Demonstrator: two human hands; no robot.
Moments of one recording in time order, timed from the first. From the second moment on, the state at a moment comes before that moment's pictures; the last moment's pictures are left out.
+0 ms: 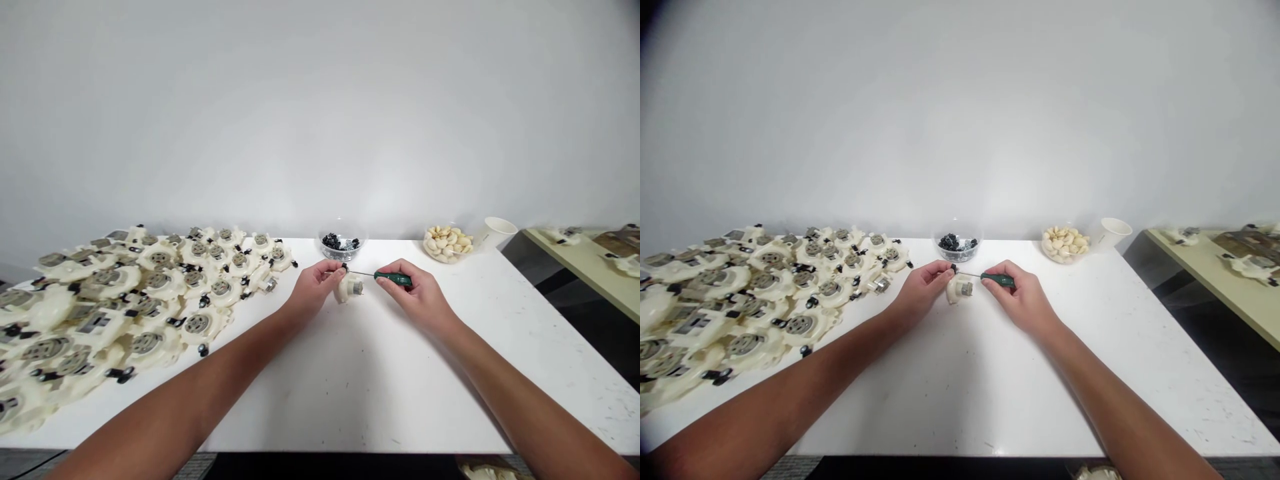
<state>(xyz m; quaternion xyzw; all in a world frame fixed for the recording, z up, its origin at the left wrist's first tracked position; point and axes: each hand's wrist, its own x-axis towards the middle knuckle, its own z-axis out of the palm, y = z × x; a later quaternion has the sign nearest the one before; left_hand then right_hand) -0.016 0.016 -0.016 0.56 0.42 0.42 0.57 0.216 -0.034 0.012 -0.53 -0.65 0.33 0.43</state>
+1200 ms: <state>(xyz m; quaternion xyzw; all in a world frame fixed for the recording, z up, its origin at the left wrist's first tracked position) -0.016 0.010 -0.004 0.66 0.42 0.39 0.49 0.220 -0.028 0.004 -0.48 -0.77 0.17 0.38</state>
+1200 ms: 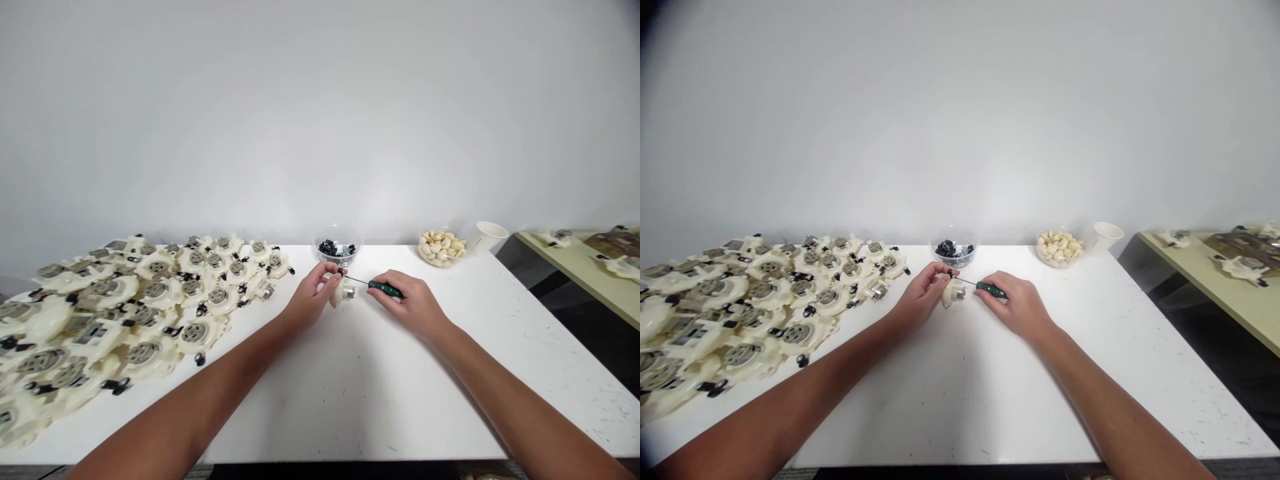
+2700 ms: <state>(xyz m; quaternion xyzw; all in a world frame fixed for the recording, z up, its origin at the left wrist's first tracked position) -0.014 0.003 0.009 0.33 0.25 0.26 0.87 0.218 -0.040 0.016 -0.45 -0.78 0.11 0.42</state>
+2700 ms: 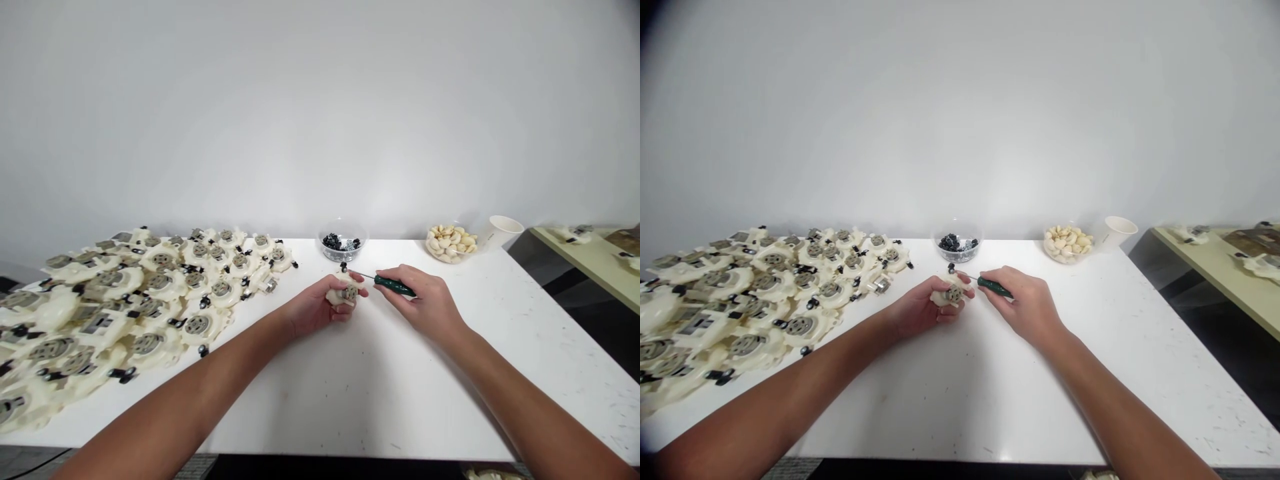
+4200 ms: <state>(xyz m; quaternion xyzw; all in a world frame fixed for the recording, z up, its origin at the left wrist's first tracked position) -0.018 0.001 0.025 0.57 0.42 0.15 0.69 0.206 -0.051 0.016 -0.48 -0.79 0.16 0.35</state>
